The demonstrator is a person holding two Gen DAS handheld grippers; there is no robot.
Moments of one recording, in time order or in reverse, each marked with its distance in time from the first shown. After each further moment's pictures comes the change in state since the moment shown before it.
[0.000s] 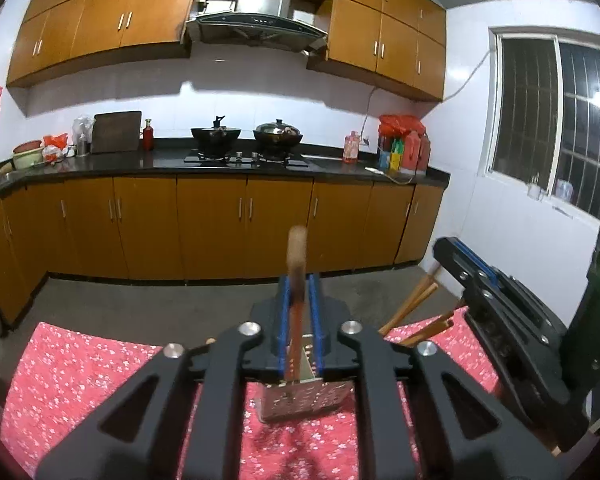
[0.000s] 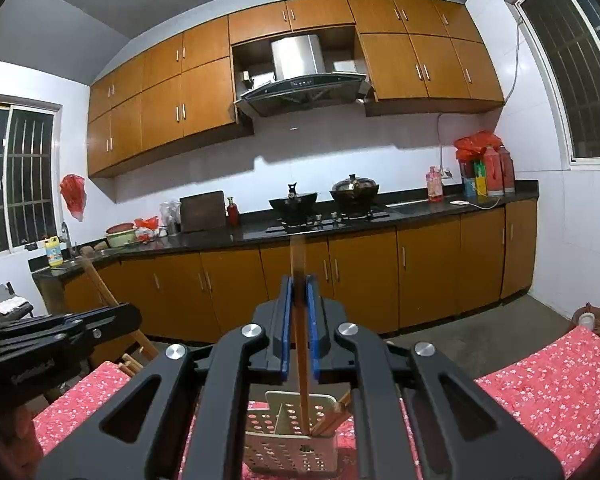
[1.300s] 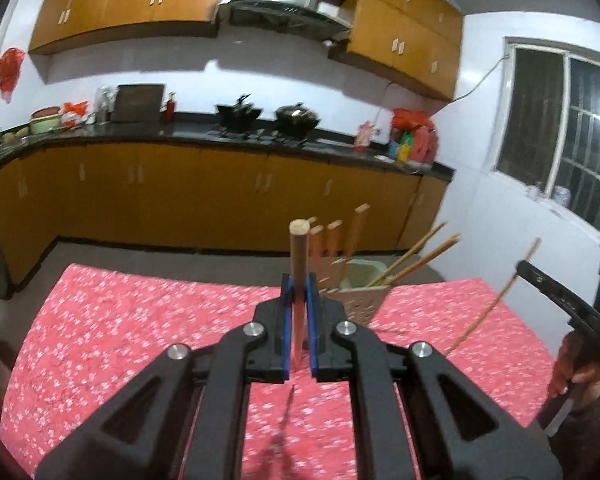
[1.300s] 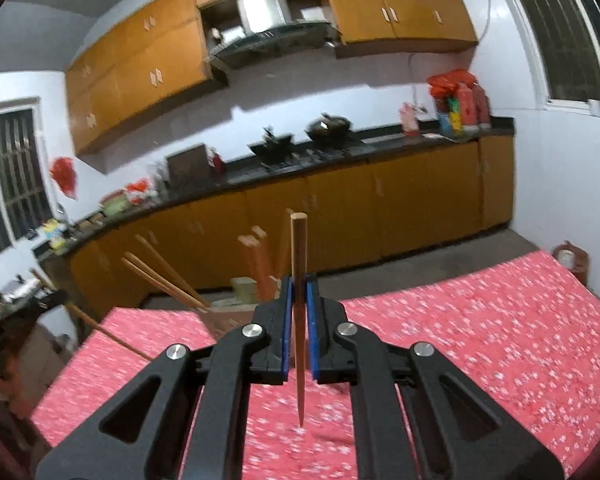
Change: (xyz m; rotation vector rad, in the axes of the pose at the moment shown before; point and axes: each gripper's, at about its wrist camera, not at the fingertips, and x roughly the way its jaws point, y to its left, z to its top) left arm -0.098 0.055 -0.063 -0.071 0.042 -0.009; right arm -0.092 -0.056 -0.018 0.094 0.195 0.007
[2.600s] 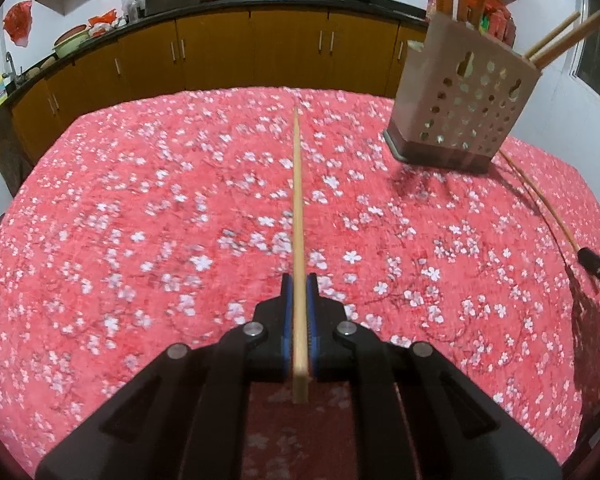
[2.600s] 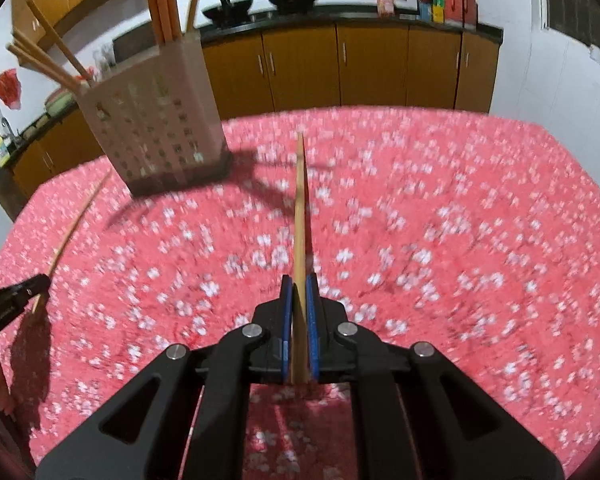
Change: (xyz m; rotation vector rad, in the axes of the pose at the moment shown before) left arm 0.131 0.051 -0.172 -0.029 0.447 0.264; right arm 0.095 -0.042 -0.162 -0.018 0.433 -0.225
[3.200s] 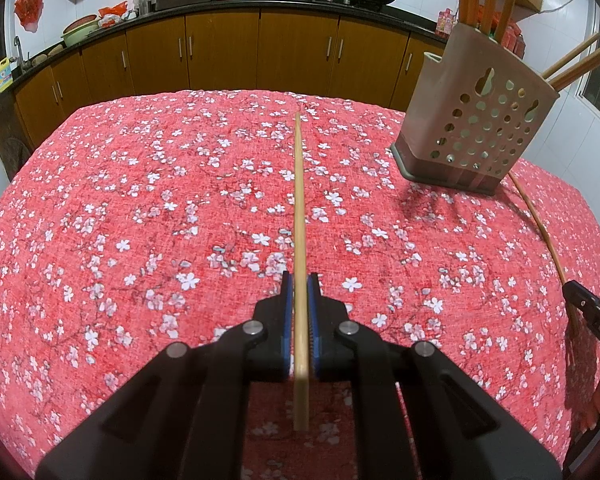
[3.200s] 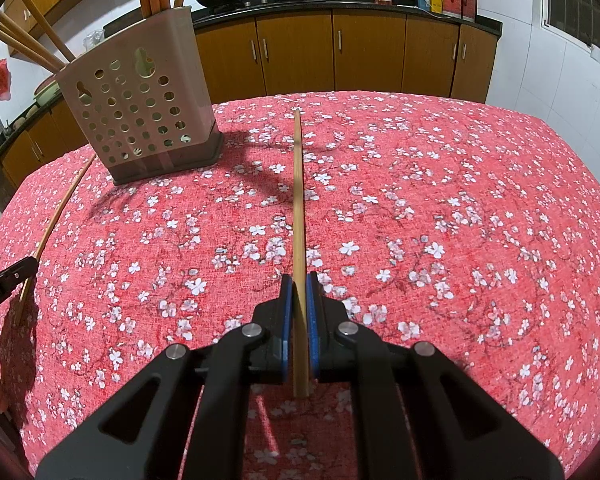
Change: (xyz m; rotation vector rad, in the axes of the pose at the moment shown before) left arm 0.018 -0.004 0.011 -0.055 -0.014 -0.008; right arm 0.039 0.010 -0.005 -0.007 0.092 -0.040
